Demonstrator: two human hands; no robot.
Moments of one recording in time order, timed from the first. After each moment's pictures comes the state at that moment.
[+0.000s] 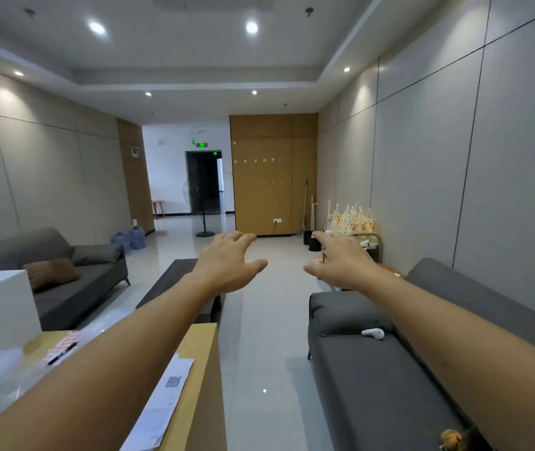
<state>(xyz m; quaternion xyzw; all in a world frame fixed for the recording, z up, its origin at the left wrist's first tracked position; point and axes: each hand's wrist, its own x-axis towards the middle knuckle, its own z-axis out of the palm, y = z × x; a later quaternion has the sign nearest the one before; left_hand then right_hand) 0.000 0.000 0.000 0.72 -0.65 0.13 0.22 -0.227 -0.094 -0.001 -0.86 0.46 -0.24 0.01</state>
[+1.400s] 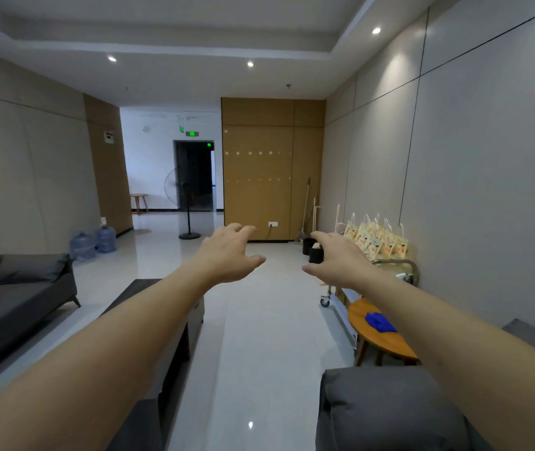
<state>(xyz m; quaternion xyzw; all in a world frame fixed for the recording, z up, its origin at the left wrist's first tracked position) 0.251 -0.705 0.002 0.73 -0.65 0.11 0.19 0.029 -0.799 -0.010 -0.85 0.47 -0.22 0.02</state>
